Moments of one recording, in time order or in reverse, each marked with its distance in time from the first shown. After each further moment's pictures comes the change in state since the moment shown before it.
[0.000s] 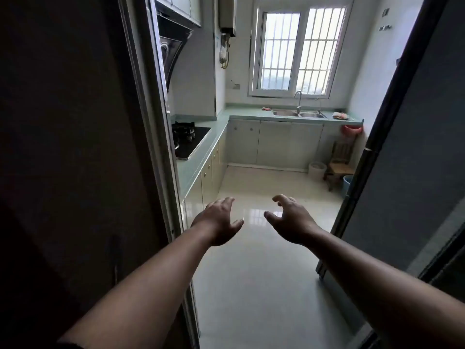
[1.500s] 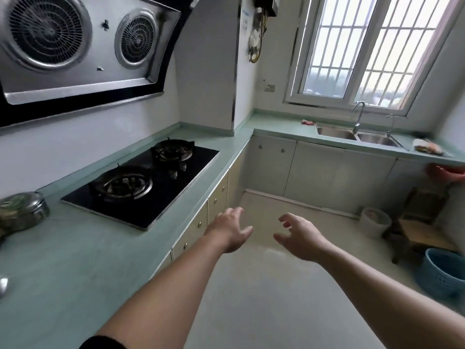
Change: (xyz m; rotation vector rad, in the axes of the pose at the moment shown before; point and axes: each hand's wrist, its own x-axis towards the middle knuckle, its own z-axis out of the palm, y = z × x) left_hand 0.779 -0.129 0.054 -0.137 -0.019 -0.261; right_hand 0.790 0.142 0.080 -0.058 -0.251 -0.036
